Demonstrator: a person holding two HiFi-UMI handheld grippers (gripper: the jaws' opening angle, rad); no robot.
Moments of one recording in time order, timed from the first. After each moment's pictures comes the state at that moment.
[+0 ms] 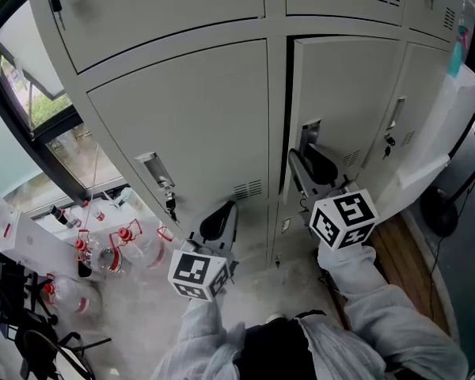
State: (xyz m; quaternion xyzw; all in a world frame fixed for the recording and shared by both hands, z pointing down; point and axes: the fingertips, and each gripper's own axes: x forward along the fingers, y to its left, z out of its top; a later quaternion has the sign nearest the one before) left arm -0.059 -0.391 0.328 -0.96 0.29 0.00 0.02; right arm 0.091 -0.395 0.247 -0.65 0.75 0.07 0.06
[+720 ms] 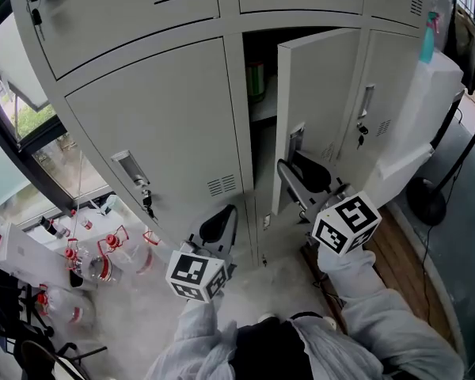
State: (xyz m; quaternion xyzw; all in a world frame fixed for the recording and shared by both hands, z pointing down) left arm -0.018 -0.348 0.342 -0.97 0.24 0.00 0.00; right arm 0.098 -0.335 0.248 -0.60 0.79 0.07 0.07
